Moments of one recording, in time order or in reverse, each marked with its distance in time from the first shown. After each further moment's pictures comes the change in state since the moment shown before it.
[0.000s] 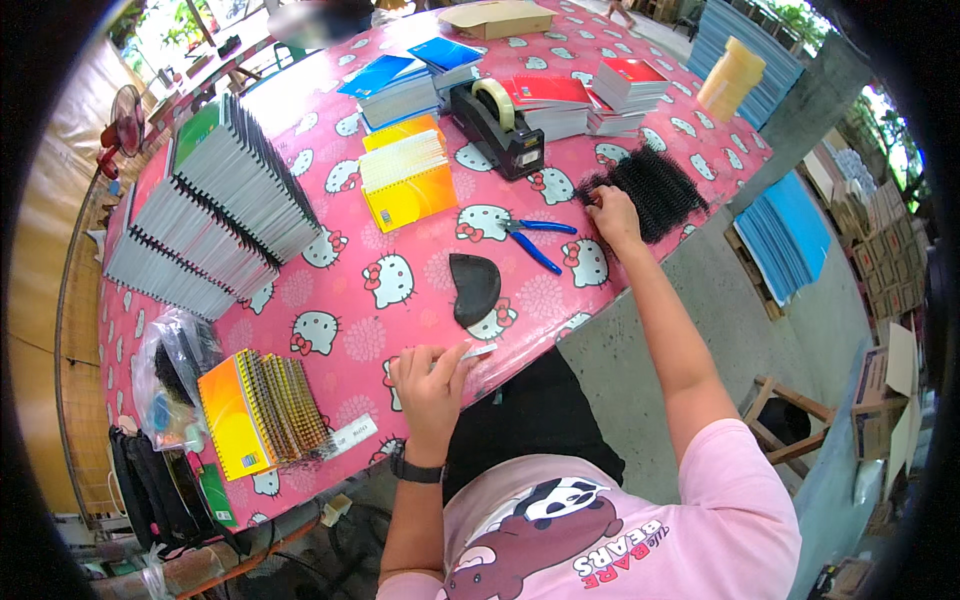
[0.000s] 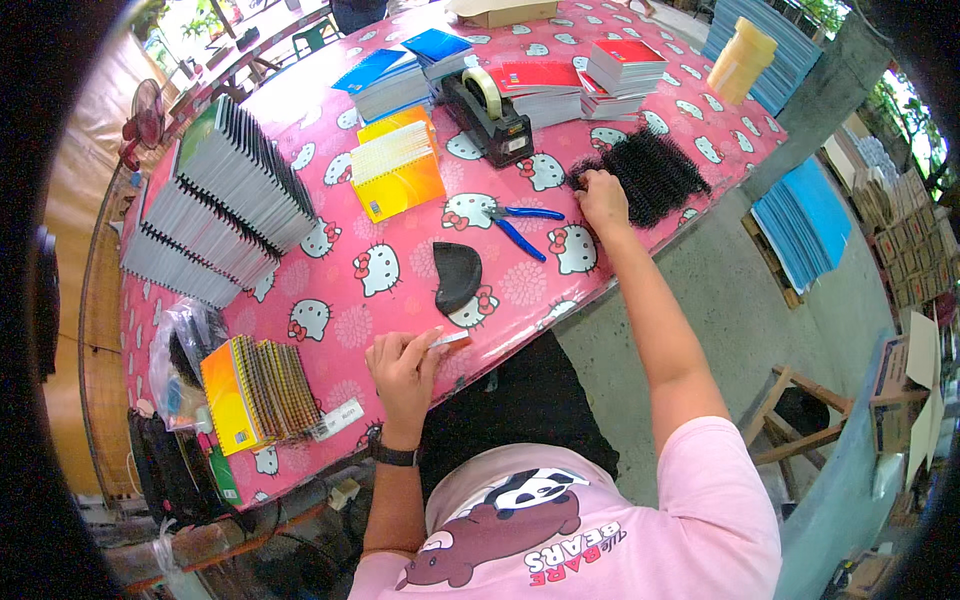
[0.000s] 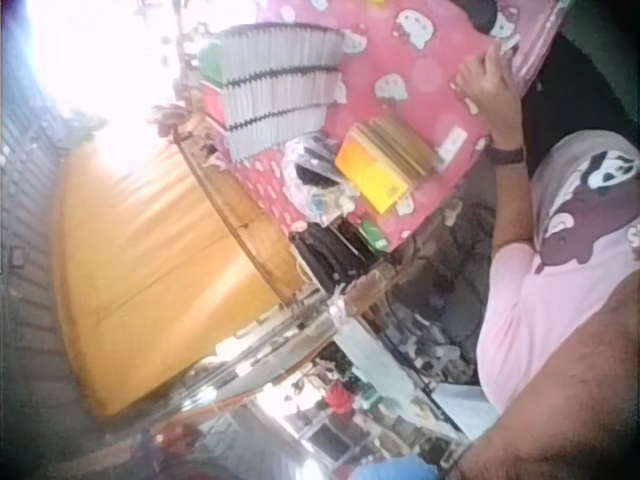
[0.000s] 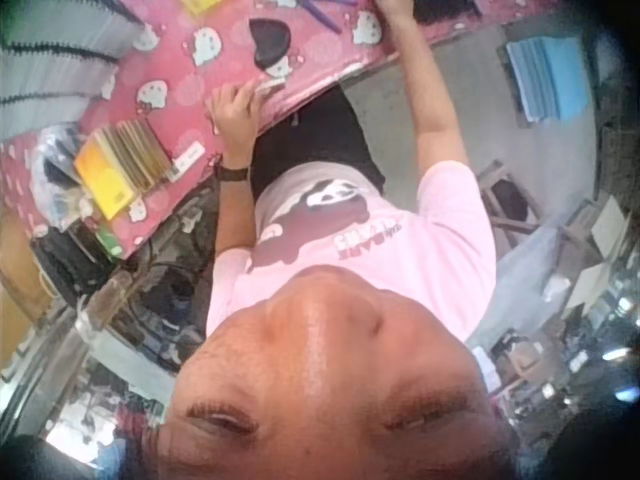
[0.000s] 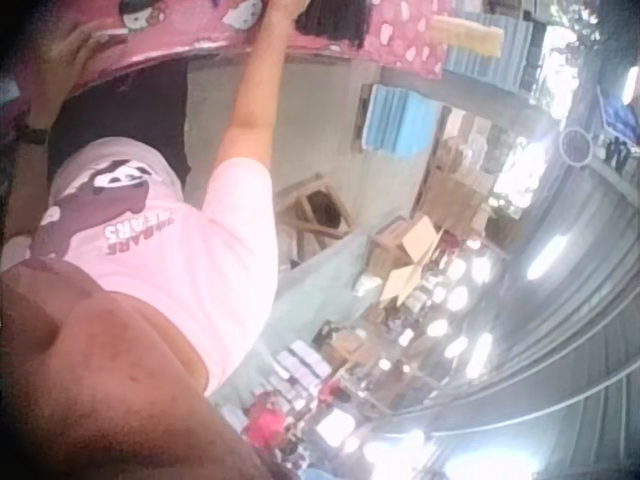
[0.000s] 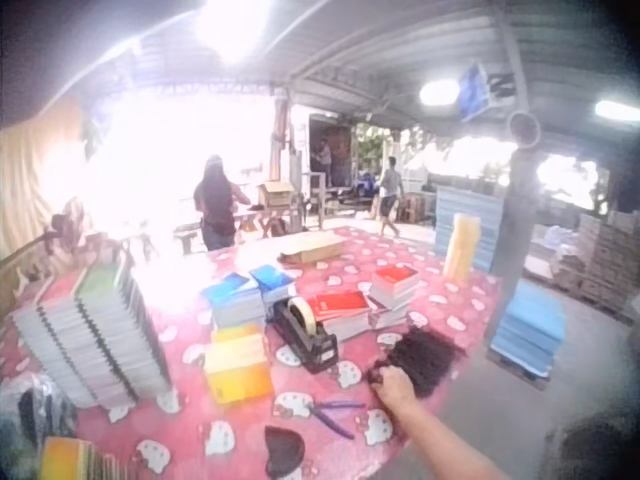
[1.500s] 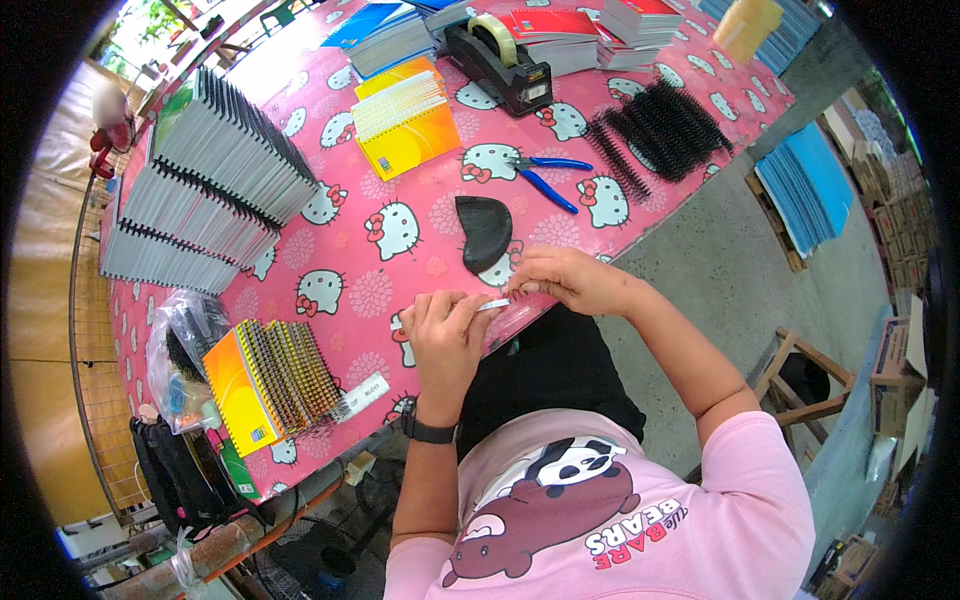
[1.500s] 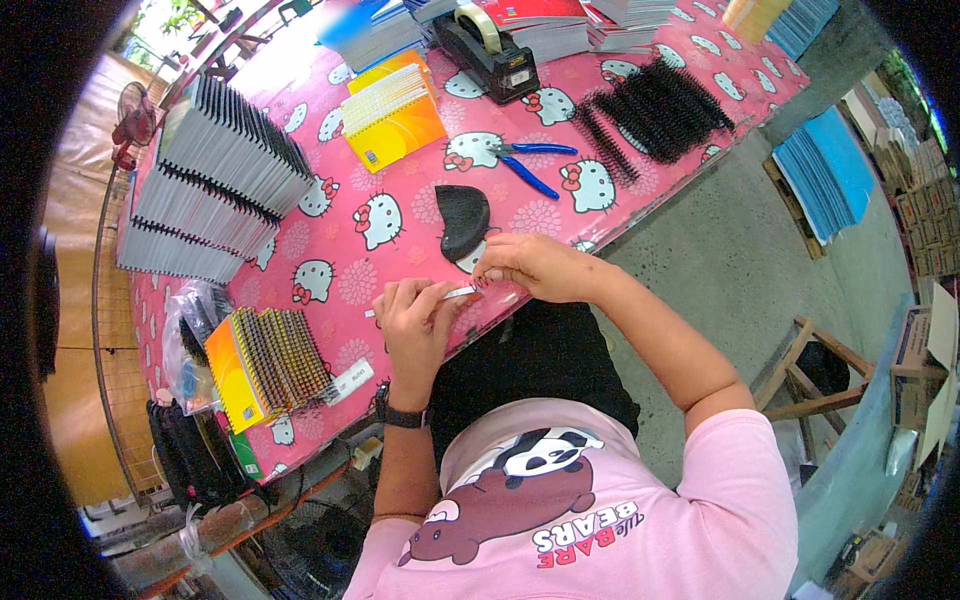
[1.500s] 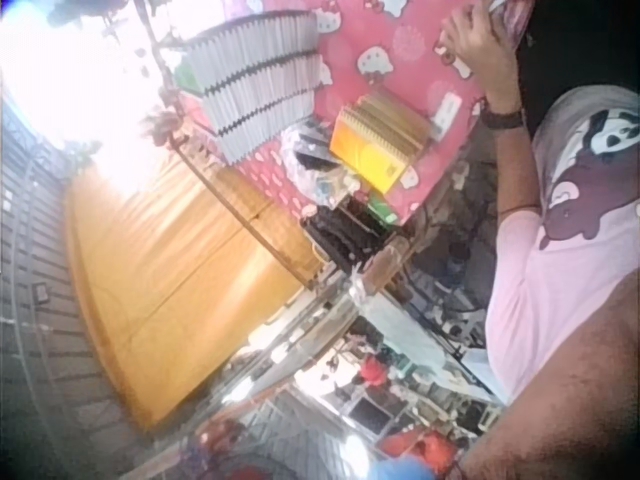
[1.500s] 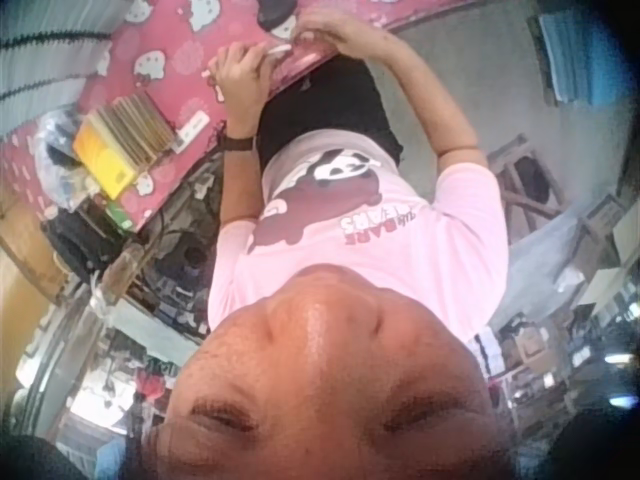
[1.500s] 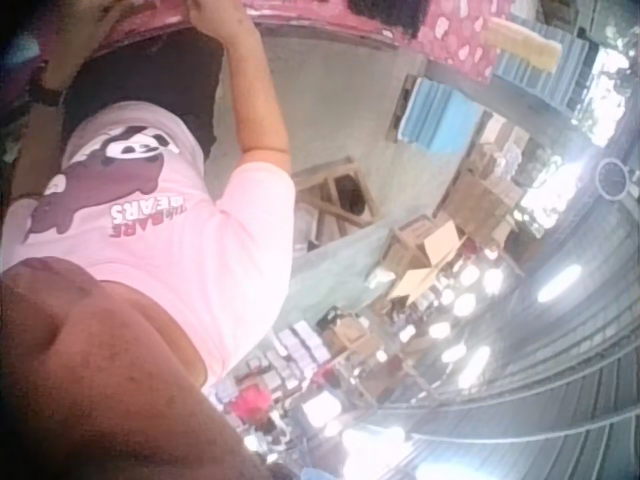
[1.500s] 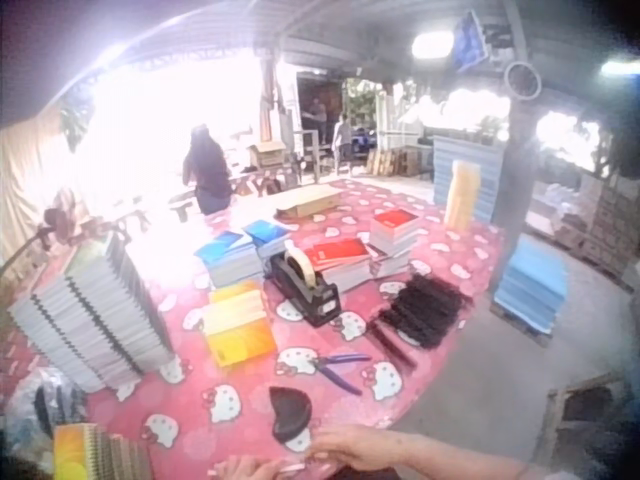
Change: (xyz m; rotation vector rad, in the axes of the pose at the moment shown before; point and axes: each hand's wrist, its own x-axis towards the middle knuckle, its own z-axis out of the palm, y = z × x) left_hand 0.006 0.006 0.002 -0.019 -0.078 0.022; right_hand -0.135 -0.122 -0.051 0.735 -0.741 -0.645
